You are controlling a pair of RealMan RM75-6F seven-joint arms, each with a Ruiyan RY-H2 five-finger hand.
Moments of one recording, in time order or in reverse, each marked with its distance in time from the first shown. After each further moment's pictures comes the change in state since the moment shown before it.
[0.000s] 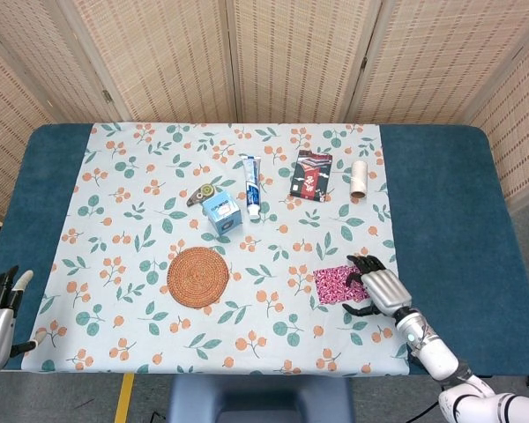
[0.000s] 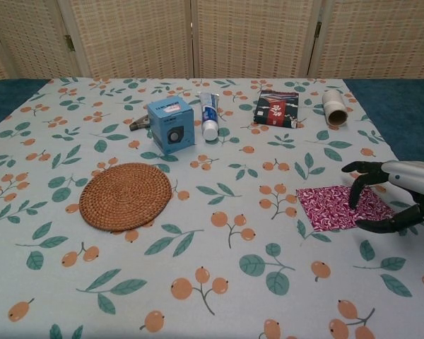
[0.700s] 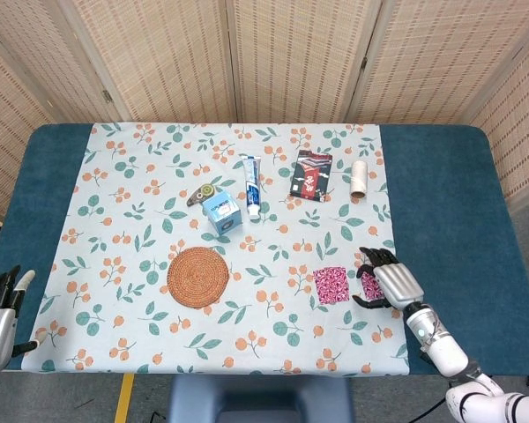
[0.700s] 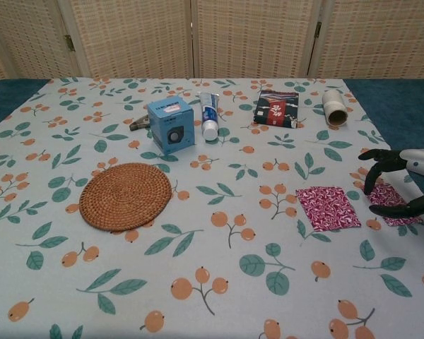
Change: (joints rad) left arm -0.002 -0.002 -0.001 -0.010 0.003 0.000 0.019; right arm -0.009 0.023 0.021 0.022 0.005 0.025 0.047
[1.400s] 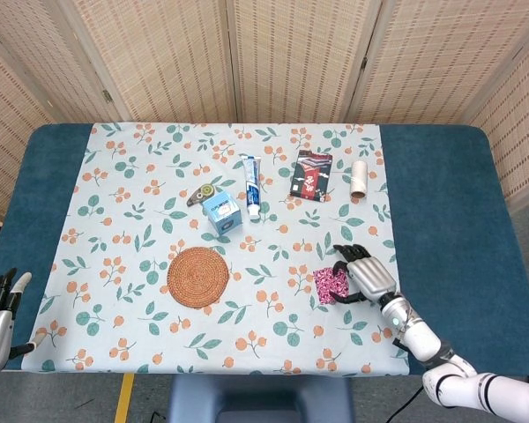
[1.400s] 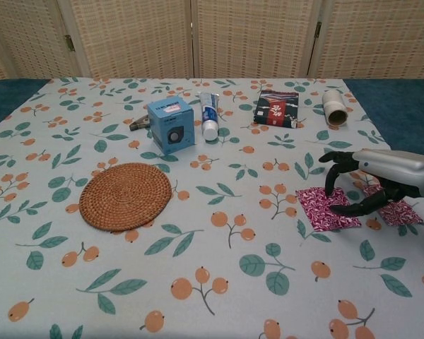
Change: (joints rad) left arm 0.008 -0.001 0.004 0.012 -0.010 -0.002 -0.009; right arm 0.090 -0.078 0.022 0.048 0.018 -0.095 -0.036
